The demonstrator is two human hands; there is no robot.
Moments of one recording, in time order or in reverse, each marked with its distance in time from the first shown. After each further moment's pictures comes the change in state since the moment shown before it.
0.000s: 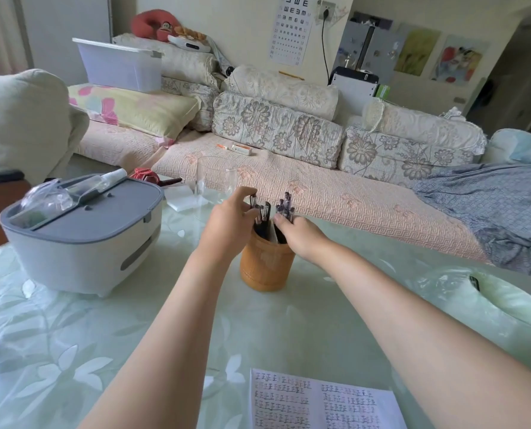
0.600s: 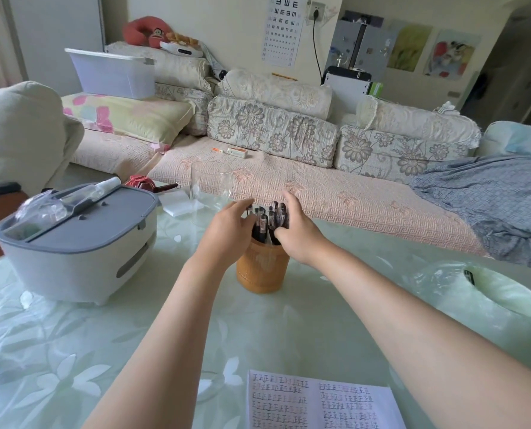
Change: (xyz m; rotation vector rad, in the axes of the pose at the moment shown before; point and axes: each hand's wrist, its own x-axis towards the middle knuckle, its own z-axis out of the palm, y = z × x) left_hand -0.009 0.003 0.002 0.058 -0.084 0.068; right_hand -0.014 0.000 -0.005 0.124 0.062 -0.211
